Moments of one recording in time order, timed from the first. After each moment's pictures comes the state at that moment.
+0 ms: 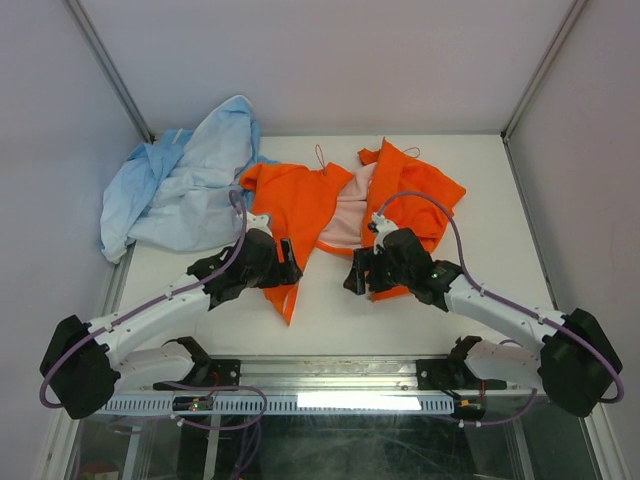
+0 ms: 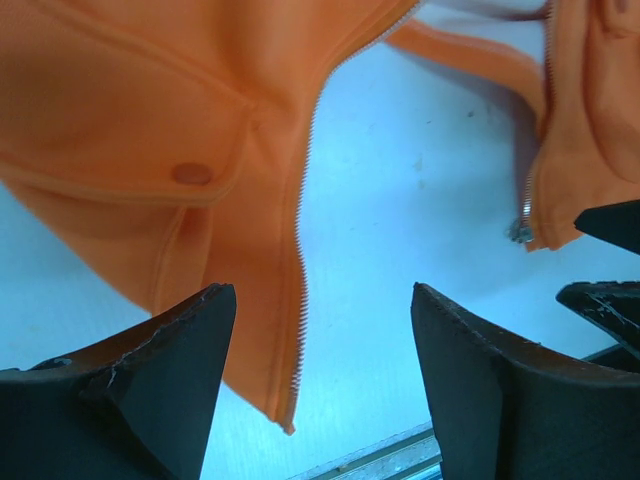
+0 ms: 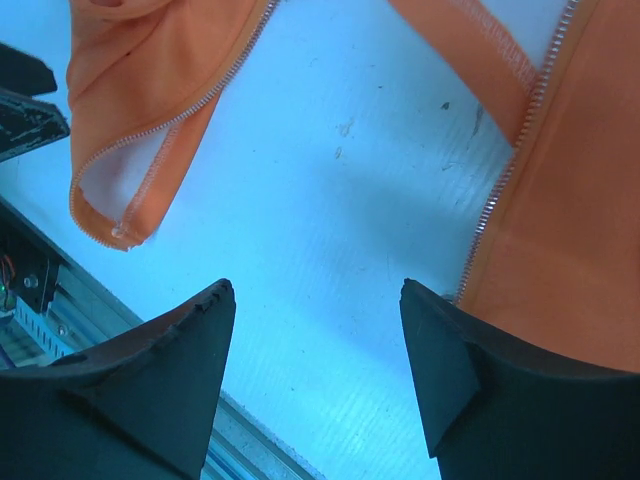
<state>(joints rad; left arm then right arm) -0.76 1.09 0.69 -0.38 -0.14 -0.77 0.74 1.12 0.61 -0.21 -0.14 0.50</state>
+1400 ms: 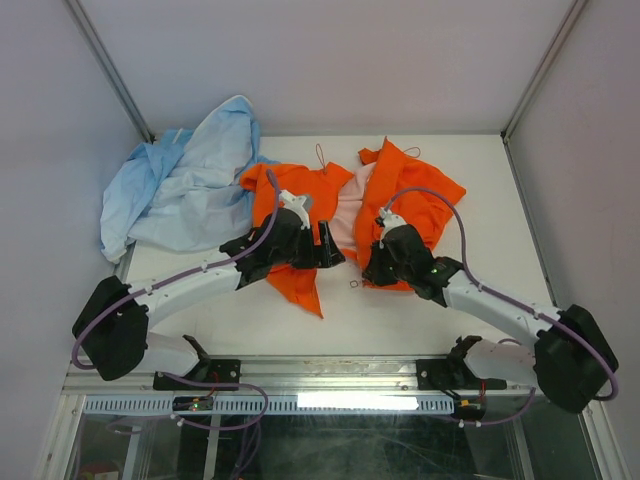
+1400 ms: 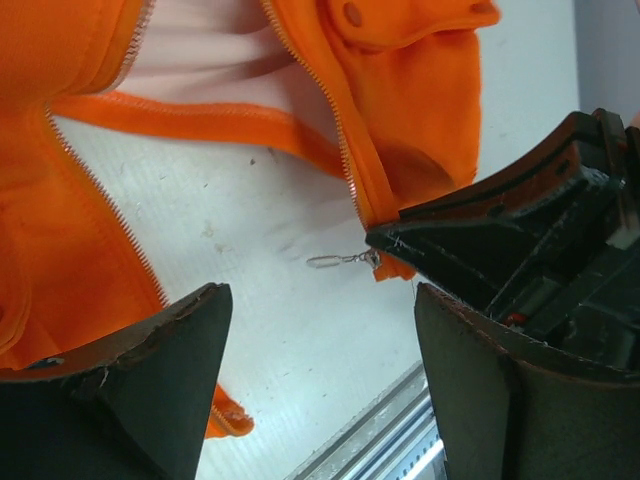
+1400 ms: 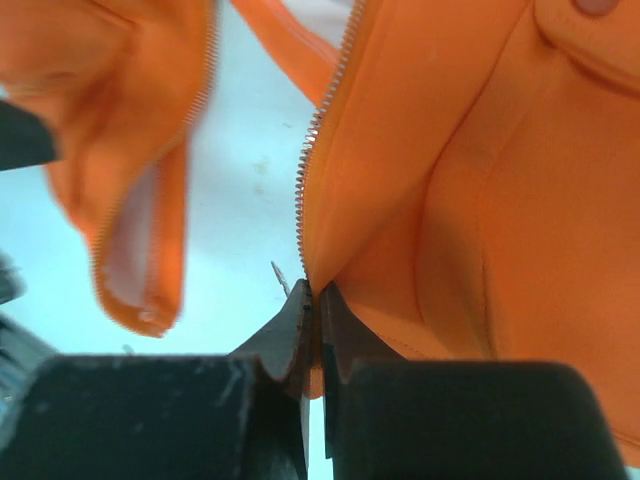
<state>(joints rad) -0.81 1.36 0.85 -0.10 0.09 -0.77 0.71 1.19 0.63 -0.26 -0.02 0.50</state>
